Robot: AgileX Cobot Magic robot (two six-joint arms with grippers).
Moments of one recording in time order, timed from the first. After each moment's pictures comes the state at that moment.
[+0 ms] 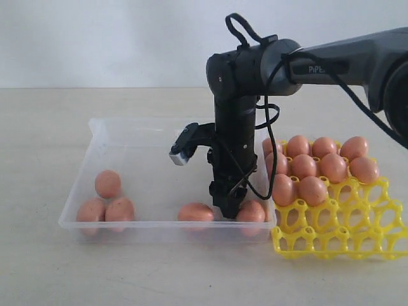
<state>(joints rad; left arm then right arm) -0.09 0.00 0.00 0.10 0.31 0.13 0.59 2.25 -1.70 0.05 1.20 -0.70</state>
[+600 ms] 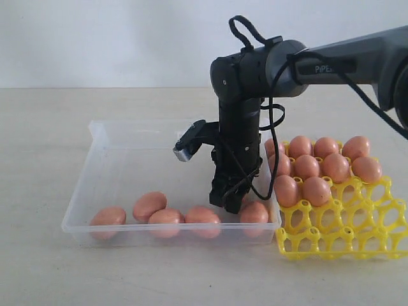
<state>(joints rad) -0.09 0.00 0.00 0.10 0.31 0.13 0.59 2.23 -1.66 0.05 1.14 -0.56</state>
